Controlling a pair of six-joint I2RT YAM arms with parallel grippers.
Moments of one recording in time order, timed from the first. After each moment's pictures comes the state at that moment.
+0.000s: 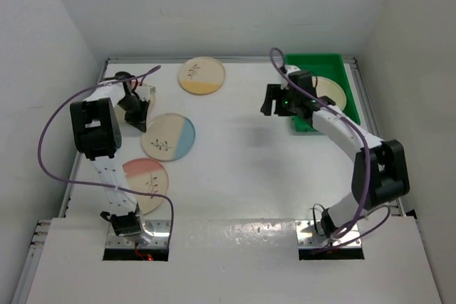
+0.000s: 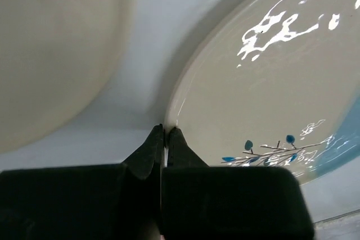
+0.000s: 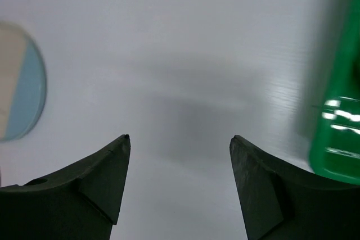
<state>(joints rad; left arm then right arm) 0.19 2.11 1.58 -0.90 0.20 0.36 0.28 1.53 1.08 -0.25 -0.07 0.30</state>
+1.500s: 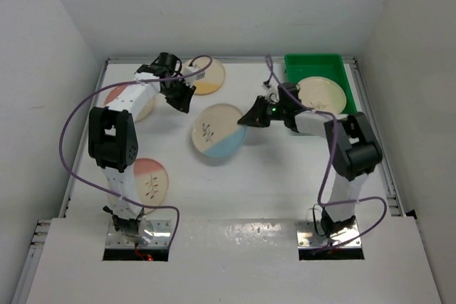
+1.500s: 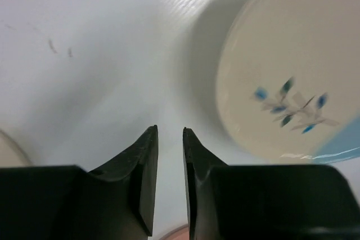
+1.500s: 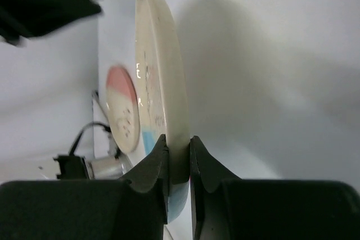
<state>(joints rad) -0.19 1.95 1.65 -0.82 0.35 0.43 0.33 1.91 1.00 0.25 -0.74 0.71</state>
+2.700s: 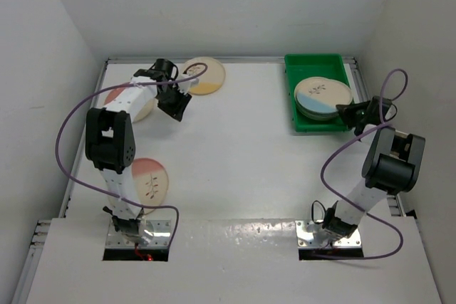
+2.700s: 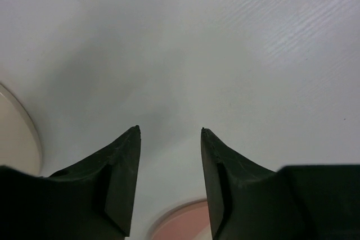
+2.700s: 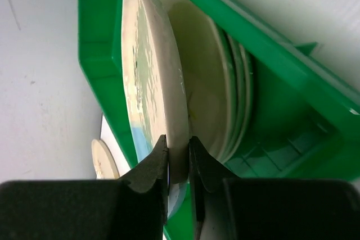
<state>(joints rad) -0.16 1.92 1.58 -0.83 0.23 0.45 -0.44 1.72 0.76 0.39 -0.30 1.02</state>
